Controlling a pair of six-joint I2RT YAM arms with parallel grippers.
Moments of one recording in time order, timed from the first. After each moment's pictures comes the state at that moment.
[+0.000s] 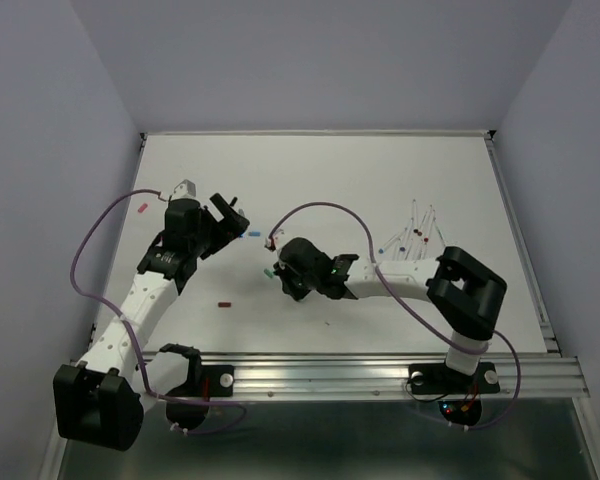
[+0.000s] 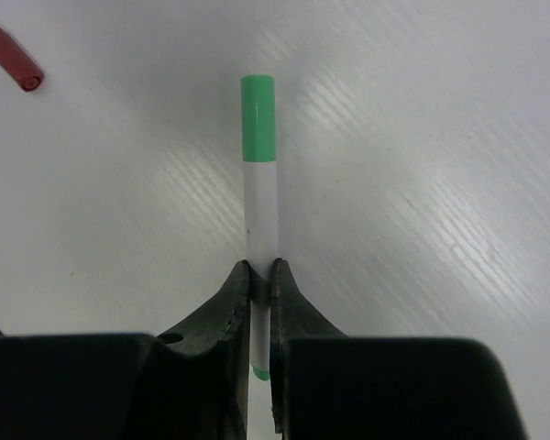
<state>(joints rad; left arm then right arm) -0.22 1.00 0.76 -0.34 0.01 -0.76 1.06 1.86 1.13 -0.11 0.09 0.24</state>
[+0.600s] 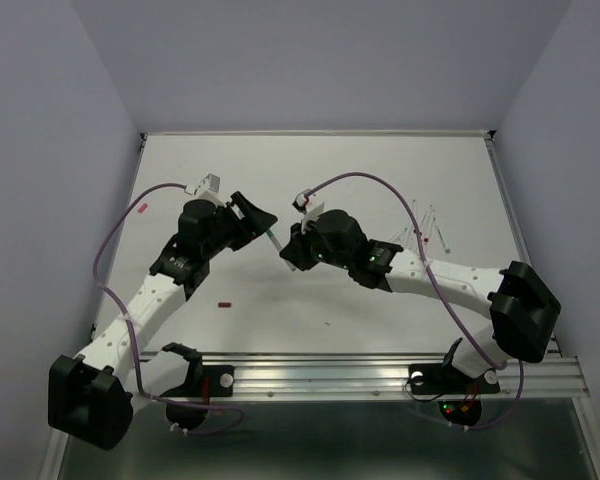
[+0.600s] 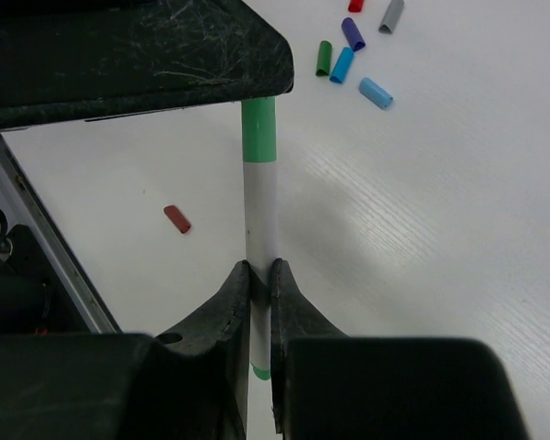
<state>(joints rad) -0.37 1.00 0.71 -0.09 0.18 -0.87 0.95 1.51 1.03 0.08 0.02 0.36</state>
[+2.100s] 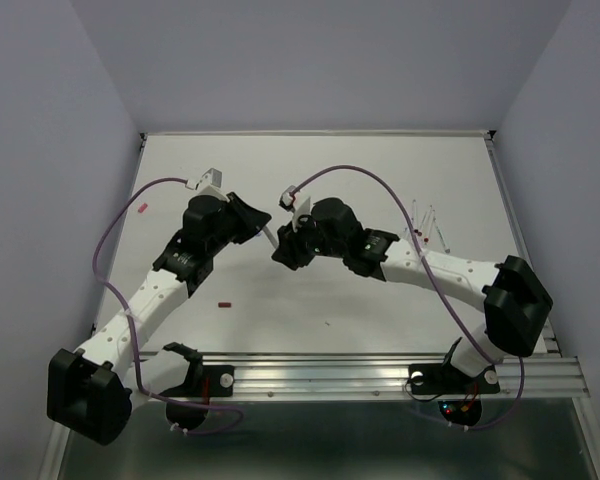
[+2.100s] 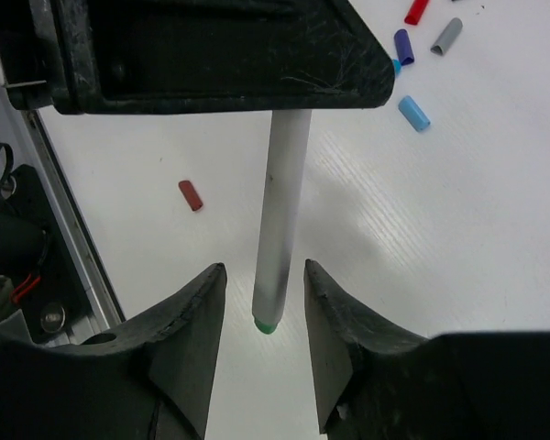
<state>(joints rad) -0.41 1.04 0.75 -0.08 0.09 -0.87 0.92 1.56 1.13 0.01 -0.20 0.20</state>
